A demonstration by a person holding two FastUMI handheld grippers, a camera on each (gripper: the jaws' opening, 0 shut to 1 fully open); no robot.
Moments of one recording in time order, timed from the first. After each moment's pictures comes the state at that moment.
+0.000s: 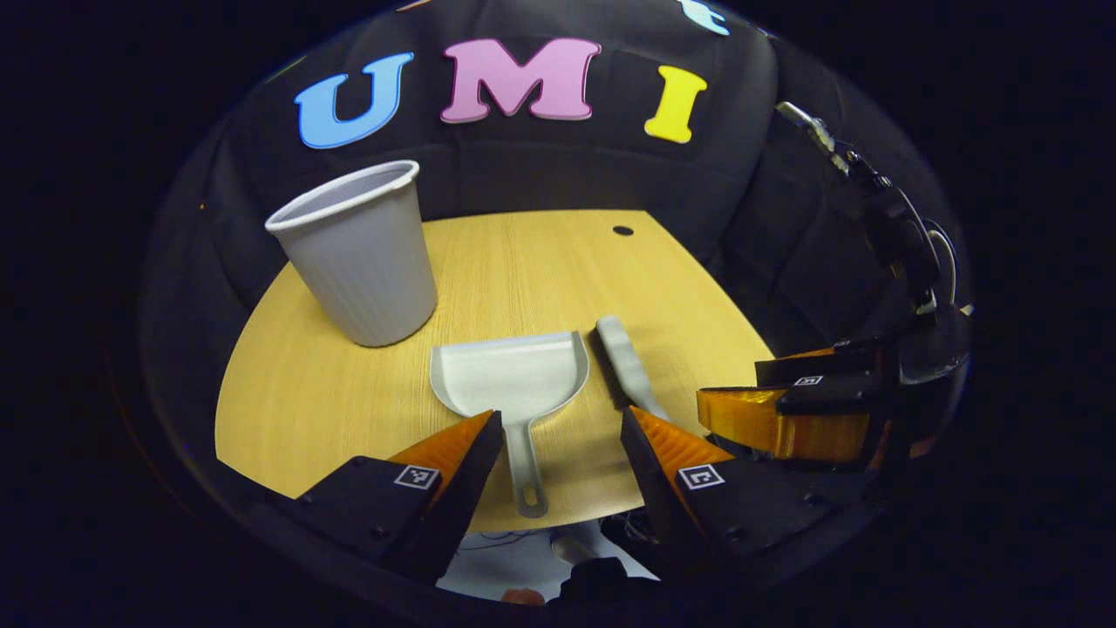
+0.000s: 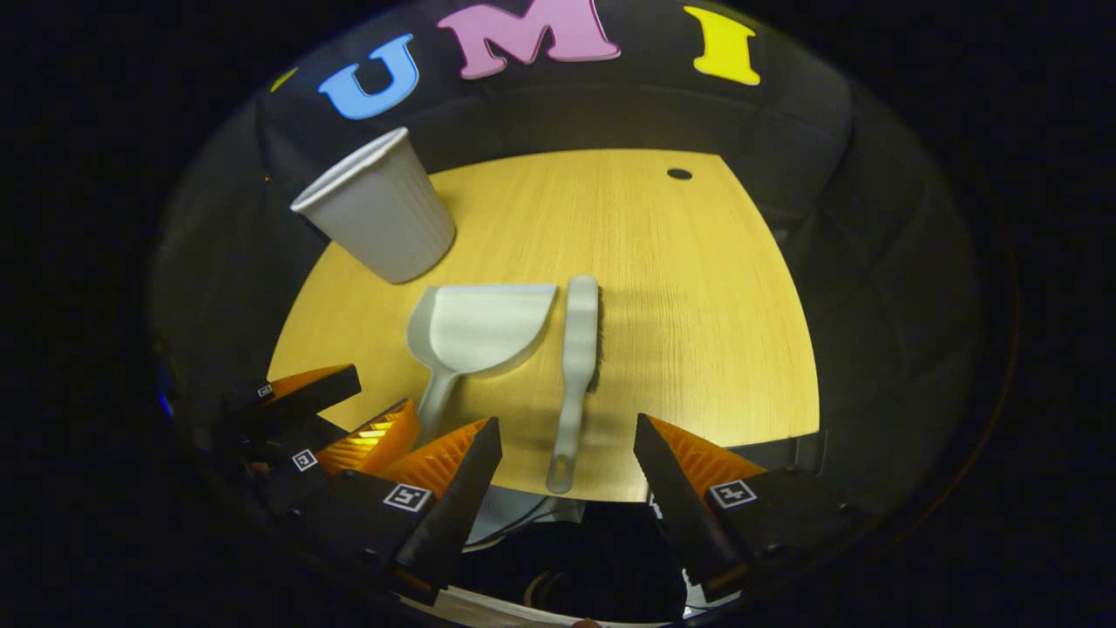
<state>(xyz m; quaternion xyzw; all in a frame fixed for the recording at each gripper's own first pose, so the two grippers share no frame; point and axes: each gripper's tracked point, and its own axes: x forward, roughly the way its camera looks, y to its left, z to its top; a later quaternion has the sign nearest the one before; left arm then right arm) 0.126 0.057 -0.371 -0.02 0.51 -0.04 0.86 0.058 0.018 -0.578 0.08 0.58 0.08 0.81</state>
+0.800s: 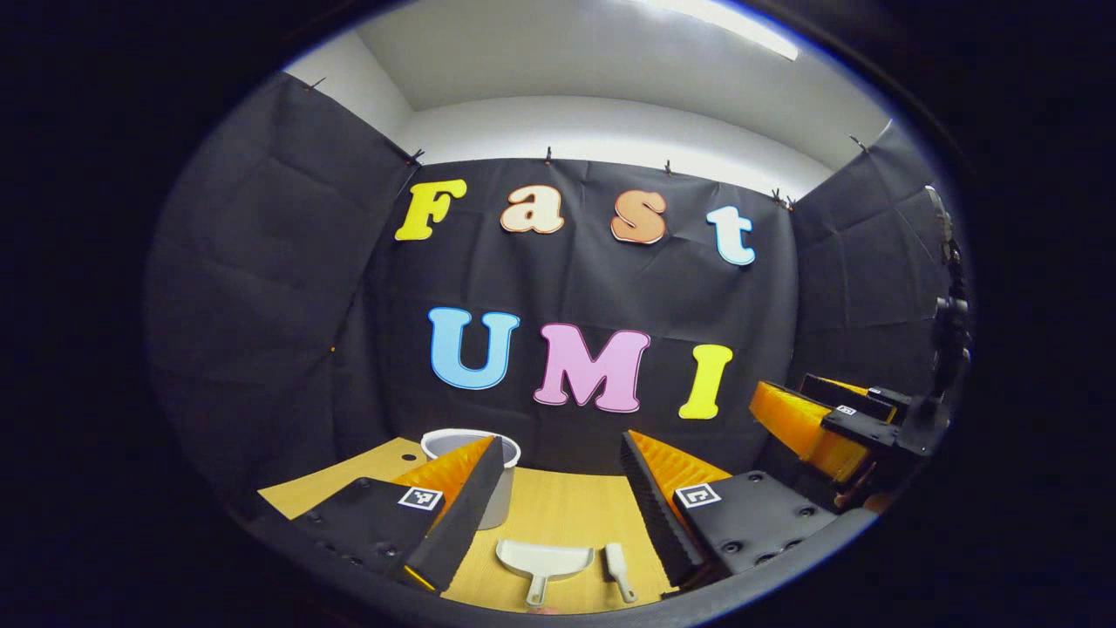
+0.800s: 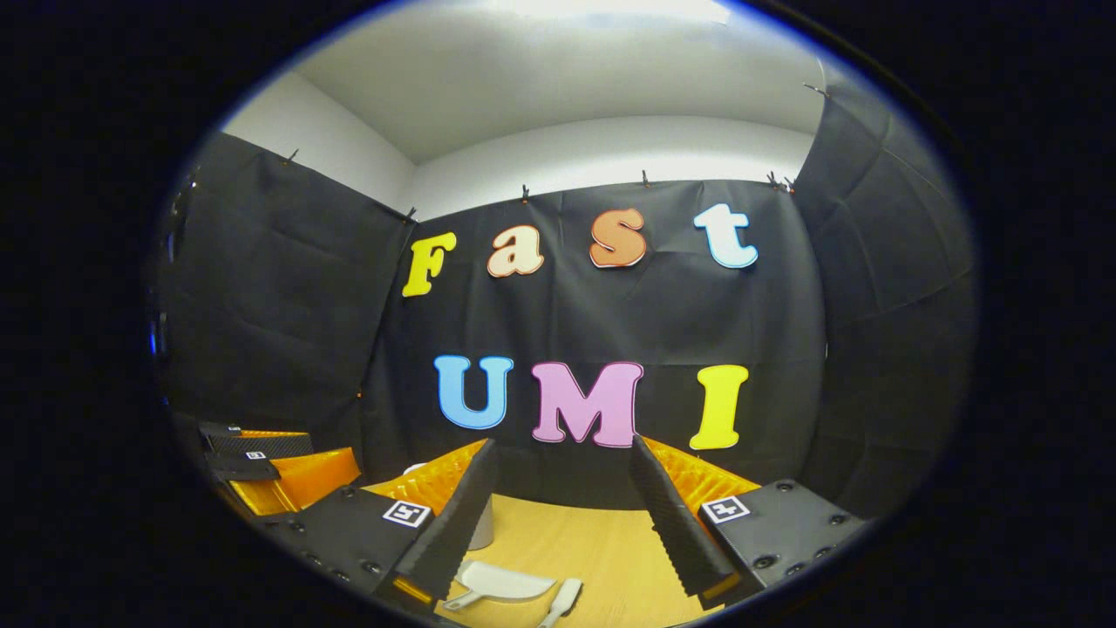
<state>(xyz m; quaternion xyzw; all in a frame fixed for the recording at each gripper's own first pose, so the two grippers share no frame) 0.102 0.071 -0.203 -0.04 0.10 0.13 0.99 0.083 -0.026 -0.309 0.05 0.01 0.13 0.99</state>
